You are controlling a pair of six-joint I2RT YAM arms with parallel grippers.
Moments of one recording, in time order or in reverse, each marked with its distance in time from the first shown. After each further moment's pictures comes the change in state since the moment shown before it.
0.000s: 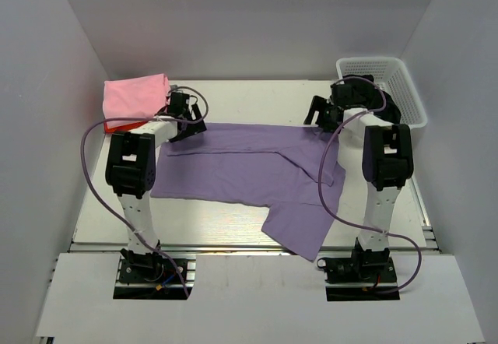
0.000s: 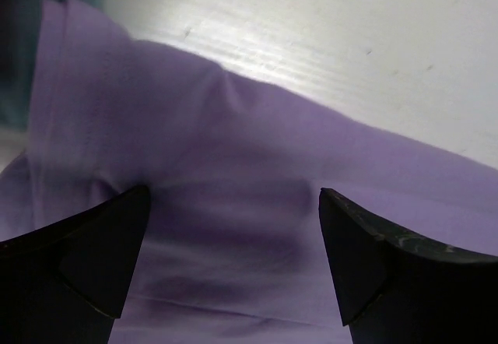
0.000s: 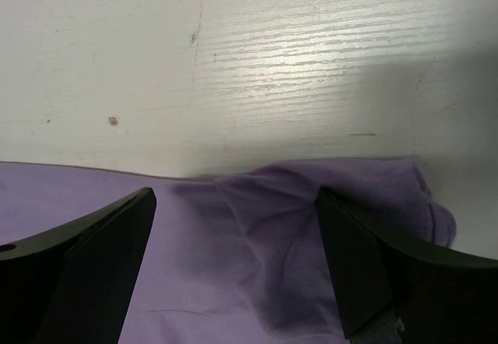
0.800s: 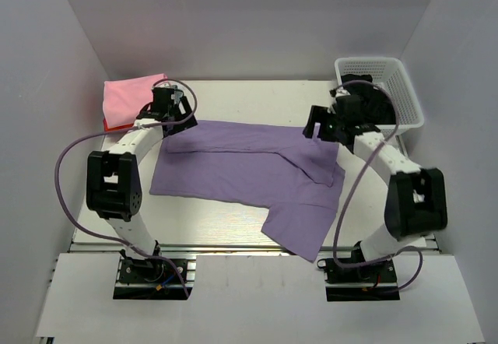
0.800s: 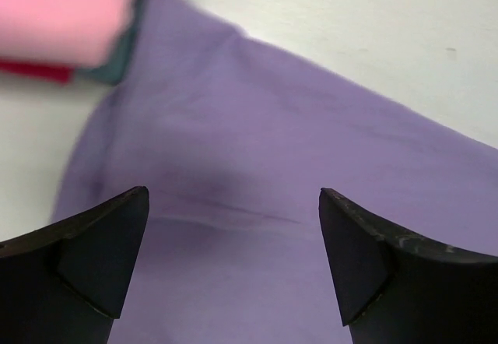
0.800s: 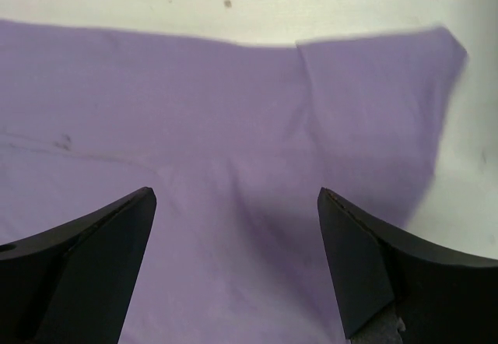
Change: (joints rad) left arm 0.037 -0.298 -0.124 -0.093 0.015 0.003; right arm 0.094 -0.570 -0.423 0.004 0.015 -0.087
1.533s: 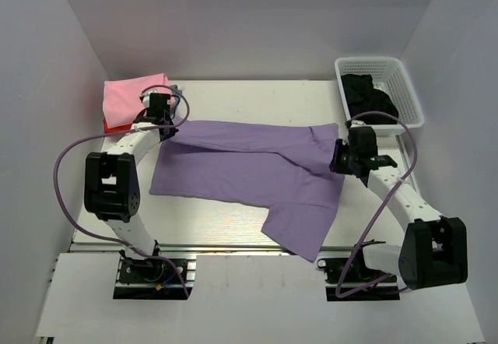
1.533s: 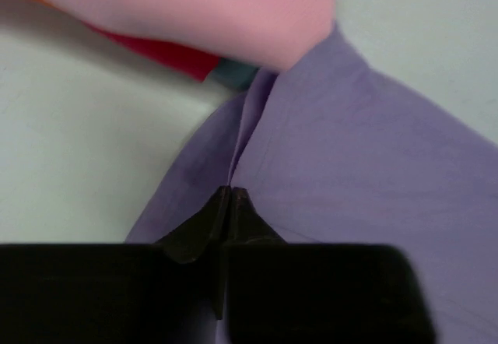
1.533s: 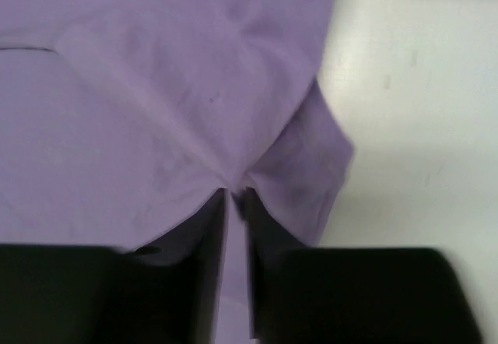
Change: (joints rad) left arm 0.035 -0.016 -0.056 0.043 -0.196 0.002; right arm -0.034 -0.318 -0.266 -0.135 0.089 -0.048
